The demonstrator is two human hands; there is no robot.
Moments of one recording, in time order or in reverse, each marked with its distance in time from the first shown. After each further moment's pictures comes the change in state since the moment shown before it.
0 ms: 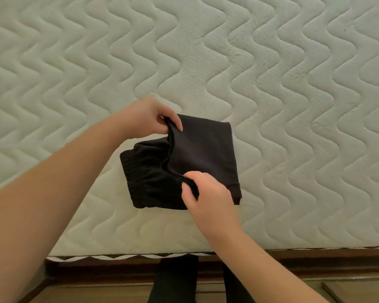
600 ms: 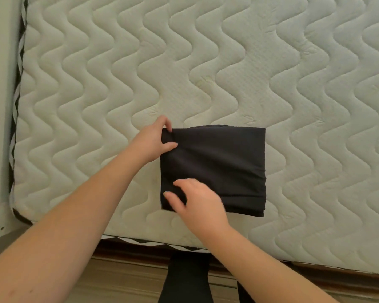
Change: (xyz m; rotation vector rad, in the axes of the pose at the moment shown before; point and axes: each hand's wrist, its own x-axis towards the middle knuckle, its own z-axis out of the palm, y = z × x) left_hand -0.063 -0.155 0.052 -0.107 0.239 -0.376; right_hand 0.018 -0.043 0.122 -0.205 -0.292 -0.141
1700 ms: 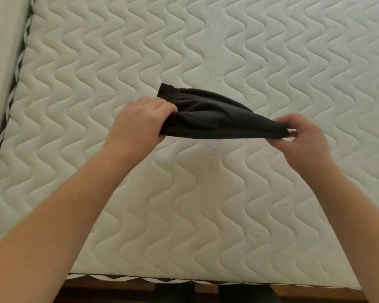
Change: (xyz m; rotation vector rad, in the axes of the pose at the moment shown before) left_hand -0.033 0.155 -0.076 0.471 0.547 0.664; right_hand 0.017 0.125 -0.269 0.112 0.522 0.069
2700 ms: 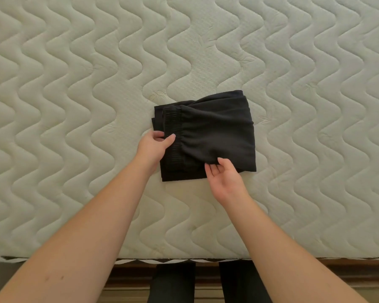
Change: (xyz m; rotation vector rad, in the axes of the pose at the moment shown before) left_hand -0.048 0.017 0.178 -1.029 -0.209 -1.223; right_hand -0.086 0.044 0.178 1.631 0.151 1.186
